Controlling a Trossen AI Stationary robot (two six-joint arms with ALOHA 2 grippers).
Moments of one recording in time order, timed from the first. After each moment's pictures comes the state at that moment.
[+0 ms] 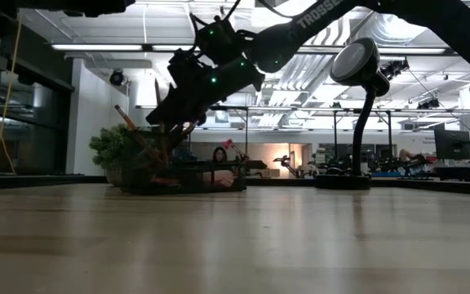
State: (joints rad) left arm 0.08 0.72 0.32 0.99 -0.79 0.75; right arm -0.24 2.22 1.68 0.06 -0.29 -0.06
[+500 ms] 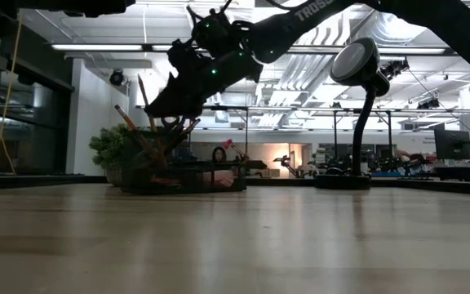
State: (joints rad) left arm 0.08 0.72 0.32 0.98 -0.79 0.75; right arm -0.25 2.22 1.76 -0.08 -0.35 -0.15
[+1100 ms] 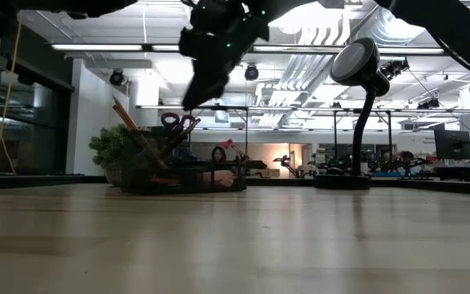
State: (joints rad) left arm 0.08 0.72 0.32 0.96 -0.74 0.67; right arm -0.26 2.21 2.09 -0.80 -0.24 -0.27
